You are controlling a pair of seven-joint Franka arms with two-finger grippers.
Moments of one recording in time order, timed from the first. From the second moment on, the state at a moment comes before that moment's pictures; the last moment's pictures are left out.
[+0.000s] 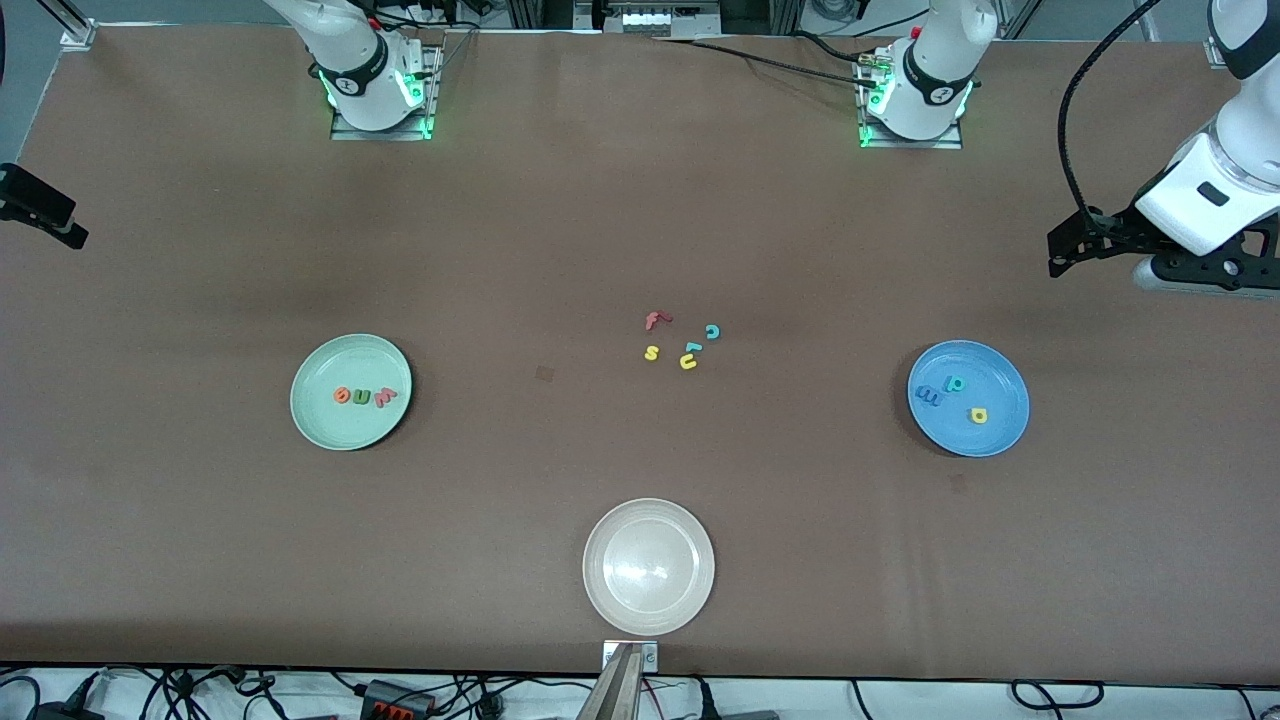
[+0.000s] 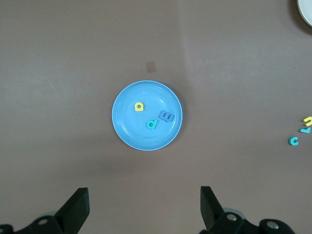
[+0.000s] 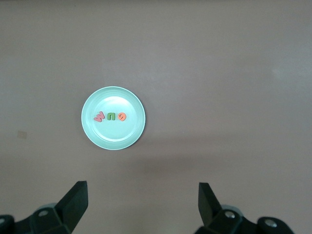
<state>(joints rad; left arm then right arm) 0.00 -0.03 -0.05 -1.74 0.03 1.71 0.03 -0.05 -0.02 -0.07 -1.58 -0.02 1.63 -0.06</state>
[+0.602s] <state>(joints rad) 0.00 -0.03 -0.05 -1.74 0.03 1.71 0.03 -0.05 -0.02 -0.05 -1.59 -0.02 1.53 -0.06</state>
